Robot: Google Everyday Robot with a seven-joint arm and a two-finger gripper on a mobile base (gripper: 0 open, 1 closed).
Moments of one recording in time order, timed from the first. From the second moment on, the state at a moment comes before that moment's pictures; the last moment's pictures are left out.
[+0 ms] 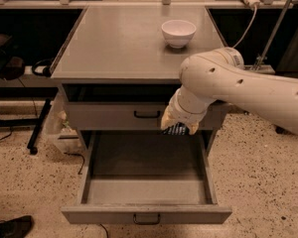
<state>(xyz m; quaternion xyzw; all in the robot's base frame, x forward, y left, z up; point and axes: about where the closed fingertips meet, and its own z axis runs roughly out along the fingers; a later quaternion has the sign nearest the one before) 0.566 -0.089 0.726 0.05 0.99 0.10 0.13</state>
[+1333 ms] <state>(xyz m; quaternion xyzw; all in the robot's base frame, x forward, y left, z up) 0.630 -0.070 0.863 0.03 0.94 0.14 0.29</state>
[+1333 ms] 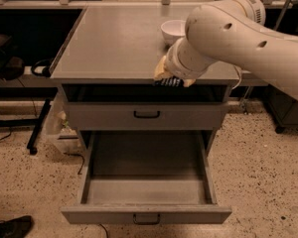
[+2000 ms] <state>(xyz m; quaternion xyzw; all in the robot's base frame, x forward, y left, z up) 0.684 -0.017 0.896 0.00 0.93 0.18 0.31</state>
